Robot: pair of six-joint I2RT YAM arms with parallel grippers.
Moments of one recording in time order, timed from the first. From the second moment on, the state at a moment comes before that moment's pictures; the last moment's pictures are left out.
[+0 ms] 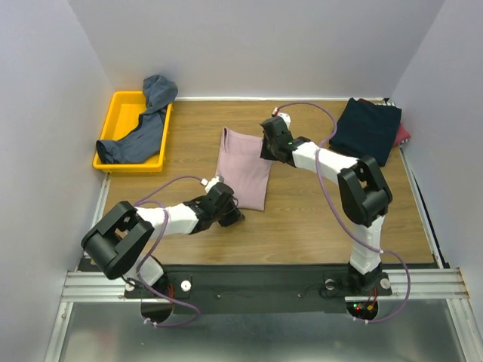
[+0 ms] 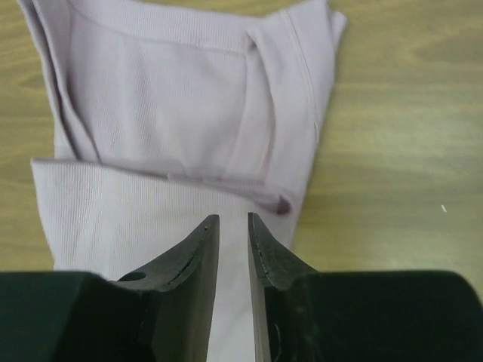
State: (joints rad) left arm -0.77 1.46 0.55 0.09 -0.03 -1.13; right arm 0.57 2.01 1.49 -0.23 0.26 0.59
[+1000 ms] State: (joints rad) left arm -0.41 1.24 0.53 -0.12 -0.01 -0.85; right arm 0.73 1.44 0.66 -0.02 0.02 0.86
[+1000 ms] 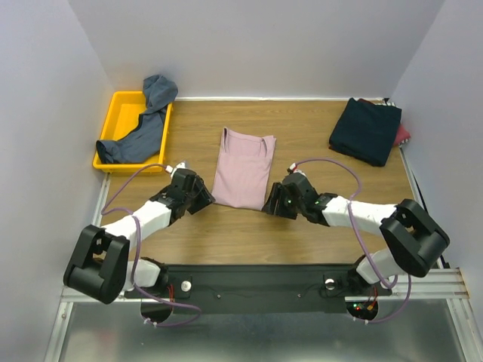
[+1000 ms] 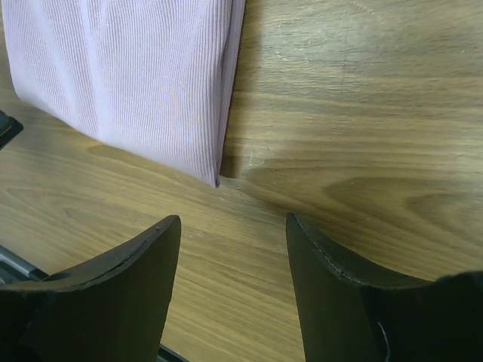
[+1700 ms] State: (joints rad) left arm -0.40 1.42 0.53 0.11 0.03 -0.84; right arm 0.76 1.61 0.65 0.24 0.06 0.98
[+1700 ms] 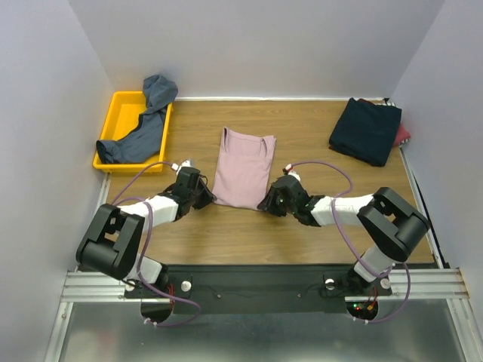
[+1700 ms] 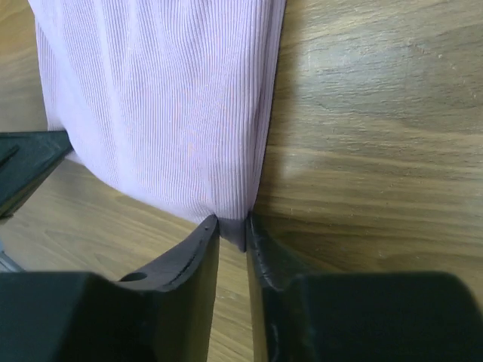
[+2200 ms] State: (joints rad) left arm -0.52 1.10 0.43 -0.09 0.02 -0.94; right arm 0.85 1.38 0.62 0.01 0.10 0.92
